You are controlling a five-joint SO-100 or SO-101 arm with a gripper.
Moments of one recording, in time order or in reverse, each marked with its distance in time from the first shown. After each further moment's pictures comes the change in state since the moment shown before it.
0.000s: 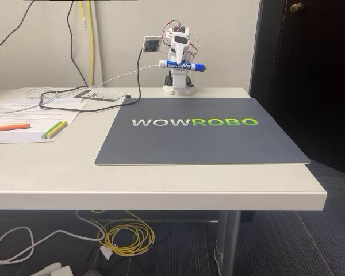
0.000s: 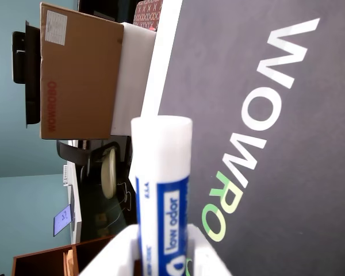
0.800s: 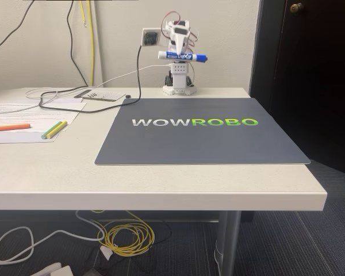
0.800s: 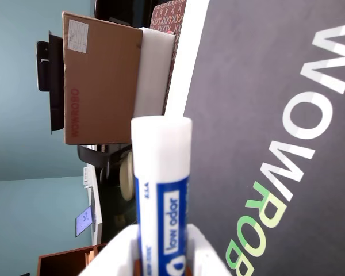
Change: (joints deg) arm -0.5 -13.4 -4.7 -13.3 2.4
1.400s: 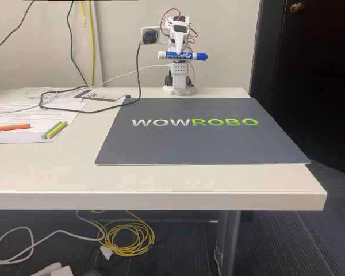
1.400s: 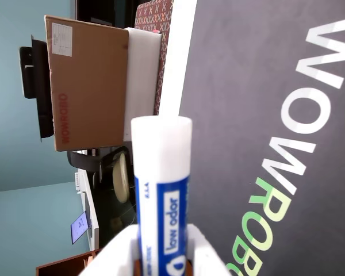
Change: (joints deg) arm 0.4 -13.5 -12.7 3.6 2.5
